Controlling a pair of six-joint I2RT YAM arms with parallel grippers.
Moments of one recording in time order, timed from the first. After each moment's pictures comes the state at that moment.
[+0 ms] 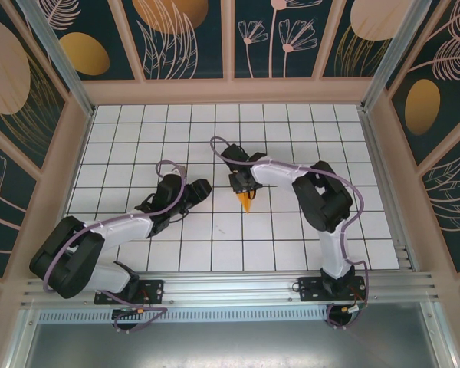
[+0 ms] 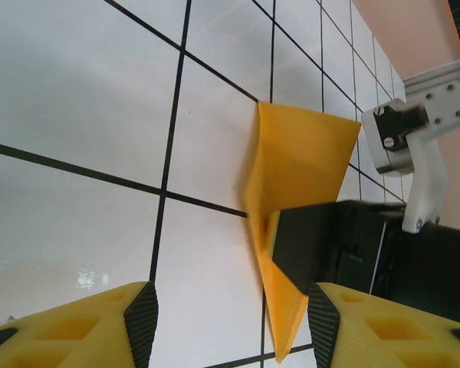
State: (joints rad) left arm -0.59 1.38 0.49 0.33 0.07 -1.03; right arm 0.73 2.04 1.39 -0.61 0.19 0.46
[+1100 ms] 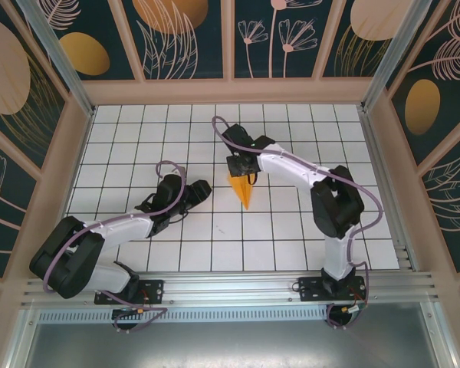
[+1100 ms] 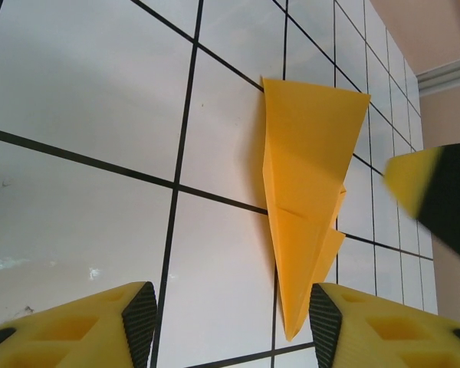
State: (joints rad) left arm -0.59 1.38 0.50 0.30 0.07 -1.02; right arm 0.73 1.90 1.56 -0.75 0.21 0.39
